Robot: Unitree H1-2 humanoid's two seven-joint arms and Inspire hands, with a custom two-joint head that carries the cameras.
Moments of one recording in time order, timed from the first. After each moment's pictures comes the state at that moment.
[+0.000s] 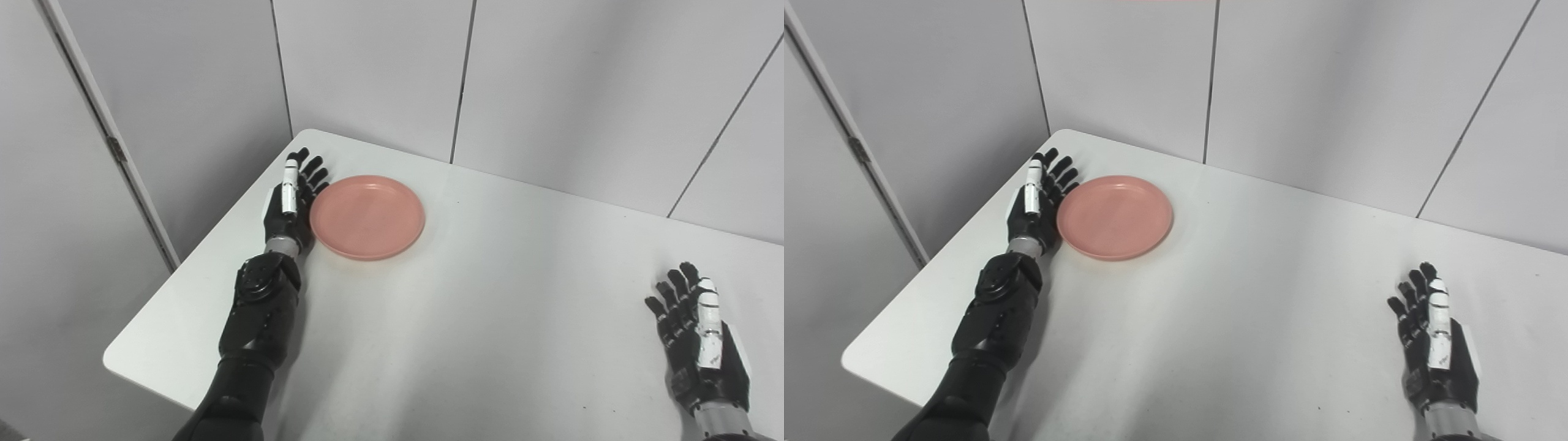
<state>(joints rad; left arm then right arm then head) -0.48 0.18 0.33 0.51 -0.37 -0.01 0.03 -0.30 -0.12 -0.08 0.13 0.25 0.19 0.14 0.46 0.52</state>
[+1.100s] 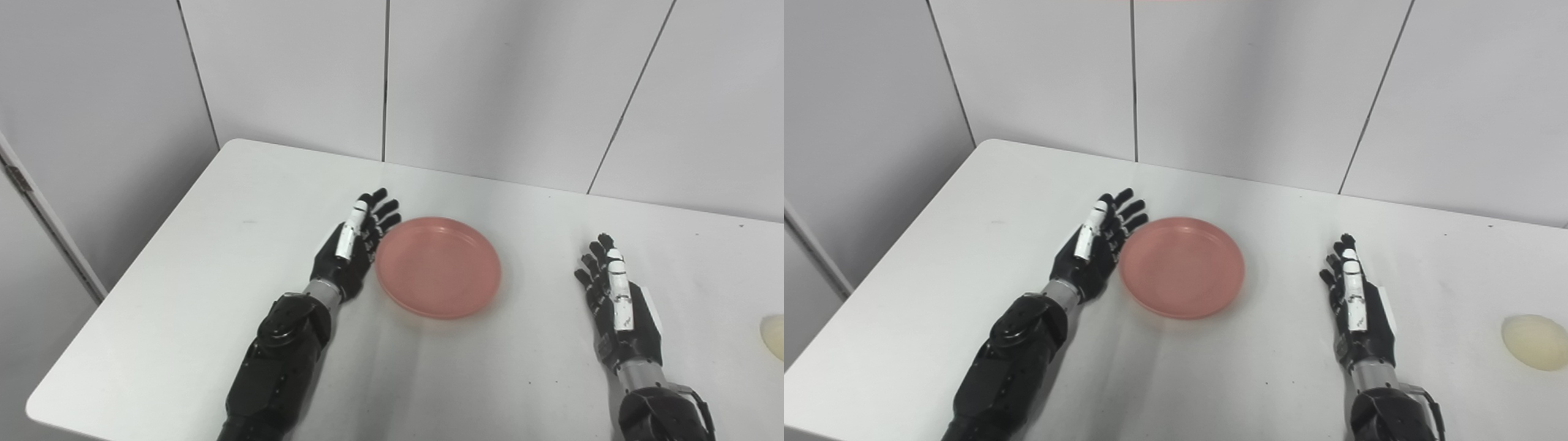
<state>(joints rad) -0.38 0.03 0.03 0.26 -0.32 0.21 -0.12 -0.30 -0.09 -0.04 0.16 0.17 0.14 0.10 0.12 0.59</state>
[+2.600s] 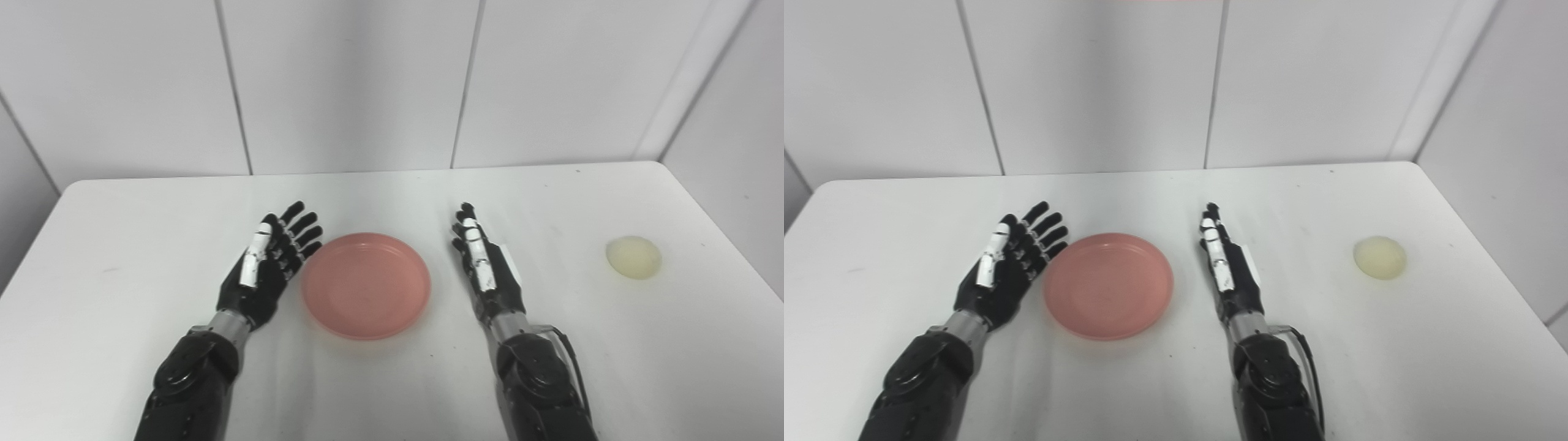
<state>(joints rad) -0.42 0.05 0.03 0.44 -0.35 0.08 -0.34 -0.31 -0.04 0.00 0.23 0.05 0.00 0.02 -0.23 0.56</state>
